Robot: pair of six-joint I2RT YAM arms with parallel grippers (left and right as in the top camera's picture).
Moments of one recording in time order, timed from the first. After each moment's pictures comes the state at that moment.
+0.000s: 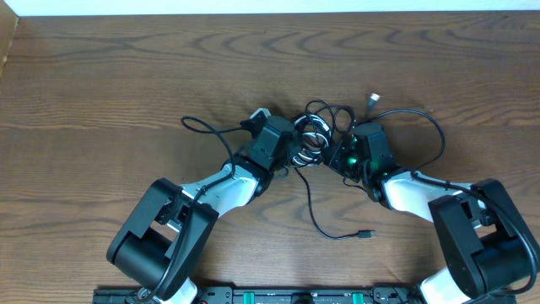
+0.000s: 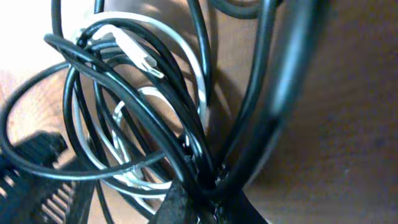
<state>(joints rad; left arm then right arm) -0.59 1.78 0.81 0.22 -0.03 -1.19 0.38 1.74 0.63 0.26 -0.31 0.96</state>
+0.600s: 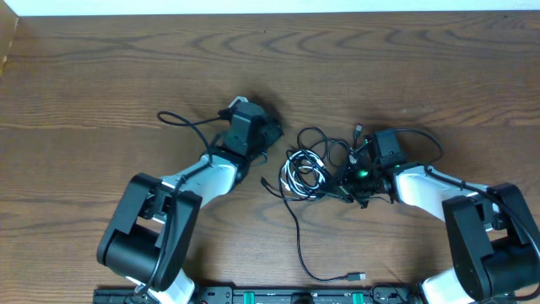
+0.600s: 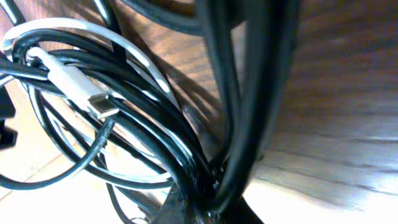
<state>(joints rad) -0.40 1.78 0.81 0.24 0.11 -1.09 0.28 1.72 0.65 -0.19 -0.73 0.89</state>
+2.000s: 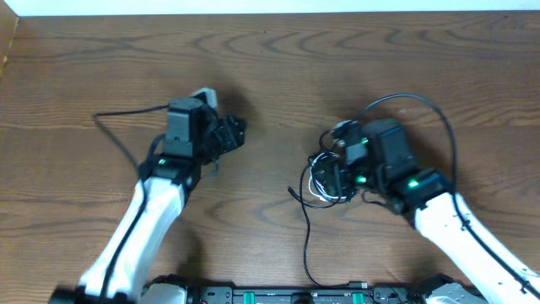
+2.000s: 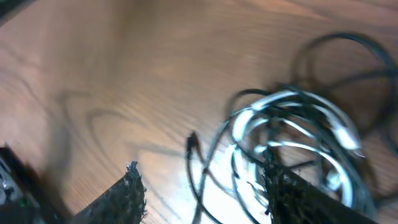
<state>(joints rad) -0.18 1.30 0.80 -0.27 0.25 -0.59 0.50 1.27 0.78 -0.40 -0.36 0.26</state>
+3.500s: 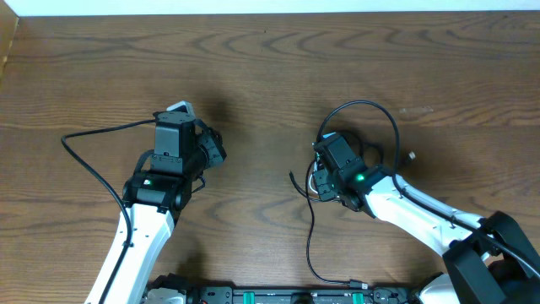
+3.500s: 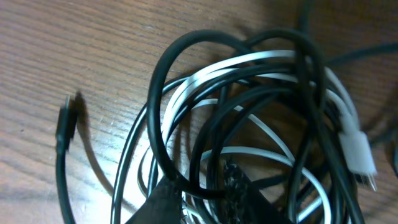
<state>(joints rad) -0.18 1.15 0.80 -0.49 0.02 -0.56 0.63 1.59 0.78 -0.32 0.07 0.32</state>
